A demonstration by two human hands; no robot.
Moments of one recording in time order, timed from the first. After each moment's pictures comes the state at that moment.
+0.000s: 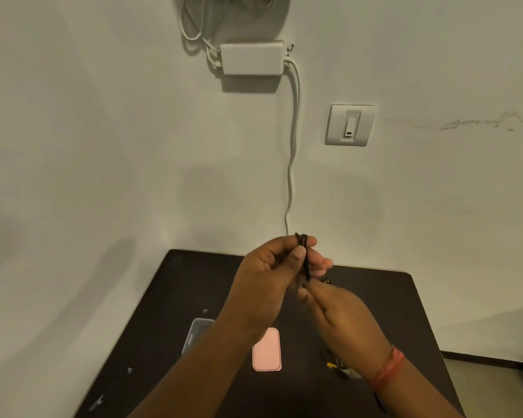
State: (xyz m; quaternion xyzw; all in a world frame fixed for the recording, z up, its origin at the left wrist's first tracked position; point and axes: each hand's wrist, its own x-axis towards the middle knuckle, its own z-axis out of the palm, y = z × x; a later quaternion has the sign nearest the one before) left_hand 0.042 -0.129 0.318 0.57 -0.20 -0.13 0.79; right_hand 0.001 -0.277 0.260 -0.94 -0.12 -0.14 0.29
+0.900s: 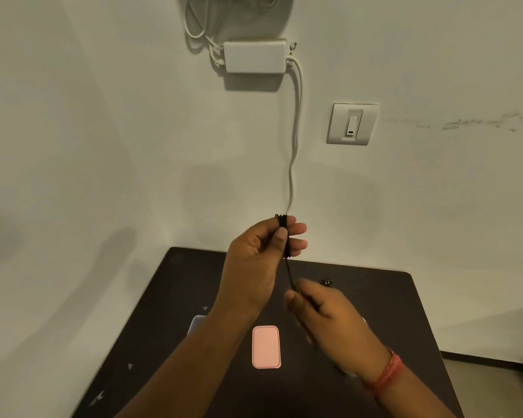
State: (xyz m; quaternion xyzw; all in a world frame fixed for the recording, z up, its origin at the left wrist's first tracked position) left_hand 0.050 -0.124 0.329 0.64 -0.15 -0.01 0.75; right_hand -0.007 -0.258 0.282 -0.86 -0.11 -0.03 0.50
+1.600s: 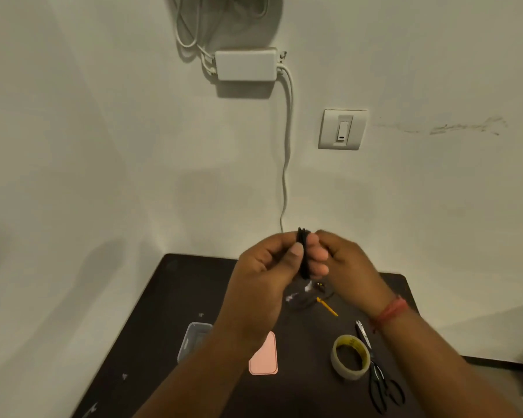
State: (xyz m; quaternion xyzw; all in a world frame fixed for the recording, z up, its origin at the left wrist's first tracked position) left_hand 0.025 -0.132 0.339 0.58 -0.20 -0.08 0.79; right_hand 0.045 -0.302 0.306 -0.86 -0.06 -0.12 0.49
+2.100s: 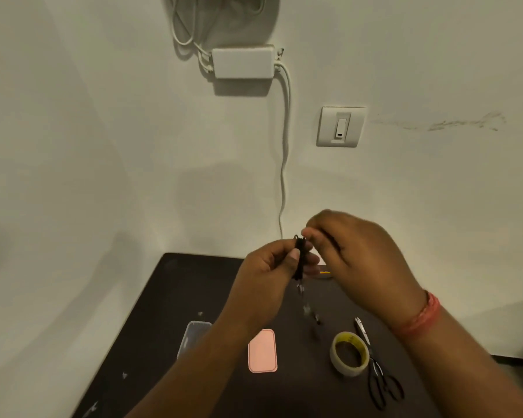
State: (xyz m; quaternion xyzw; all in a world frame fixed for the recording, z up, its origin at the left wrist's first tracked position) left_hand 0.042 -0.135 0.318 0.68 -0.18 -0.07 0.70; right_hand 0.014 -0.289 0.367 -0.92 -0.15 -0.27 0.22
